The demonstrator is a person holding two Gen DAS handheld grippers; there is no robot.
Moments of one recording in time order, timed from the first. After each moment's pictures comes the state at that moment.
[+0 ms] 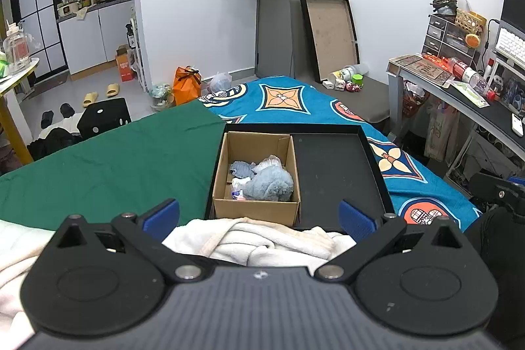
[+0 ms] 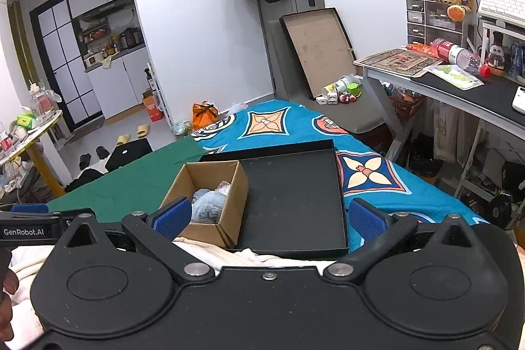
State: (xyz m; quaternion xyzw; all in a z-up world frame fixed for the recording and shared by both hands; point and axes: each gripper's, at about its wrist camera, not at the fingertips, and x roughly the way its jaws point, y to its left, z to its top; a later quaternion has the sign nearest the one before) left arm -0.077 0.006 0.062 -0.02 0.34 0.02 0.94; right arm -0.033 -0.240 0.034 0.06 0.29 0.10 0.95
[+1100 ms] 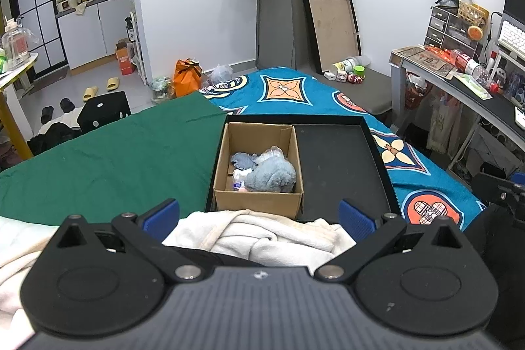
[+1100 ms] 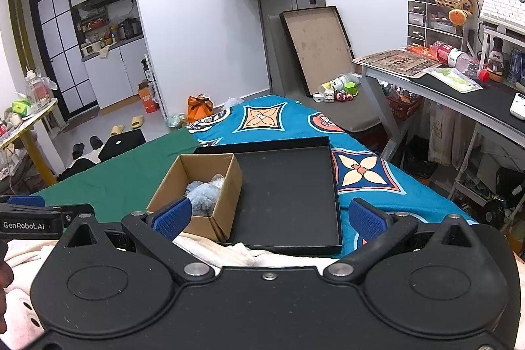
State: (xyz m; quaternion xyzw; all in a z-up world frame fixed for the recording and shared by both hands) left arm -0.074 0.006 0.049 -0.02 0.36 0.02 0.93; right arm -0.036 -0.231 0.030 0.04 0.30 0.09 0.95
